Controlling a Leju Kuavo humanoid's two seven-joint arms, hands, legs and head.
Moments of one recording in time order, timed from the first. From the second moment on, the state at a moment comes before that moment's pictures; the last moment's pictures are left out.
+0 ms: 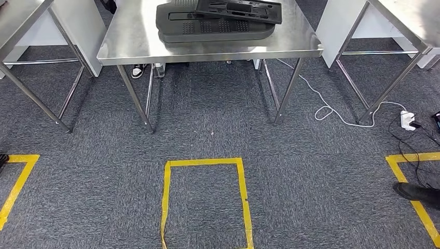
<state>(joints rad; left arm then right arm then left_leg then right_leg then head) -0.07 -0.13 1.15 -0.21 -1.17 0.20 -0.42 -0.02 0.10 -0.13 -0.19 0.45 -0.27 0.02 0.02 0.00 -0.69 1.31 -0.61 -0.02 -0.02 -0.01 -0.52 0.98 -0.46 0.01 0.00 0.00</state>
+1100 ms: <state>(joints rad) -0.07 -0.14 1.16 -0.21 -1.16 0.22 -0.41 -0.02 0.09 -0.12 -0.19 0.46 -0.27 0.02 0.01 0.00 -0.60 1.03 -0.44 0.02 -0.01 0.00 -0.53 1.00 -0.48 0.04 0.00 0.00</state>
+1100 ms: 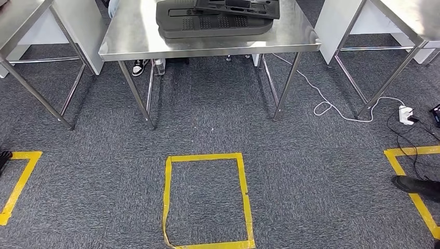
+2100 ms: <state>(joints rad) -0.07 -0.14 1.16 -0.21 -1.17 0.23 -0.39 -0.02 0.09 -0.12 -0.19 0.46 -0.28 0.03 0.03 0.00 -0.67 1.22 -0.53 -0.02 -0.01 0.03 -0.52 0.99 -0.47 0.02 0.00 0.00</state>
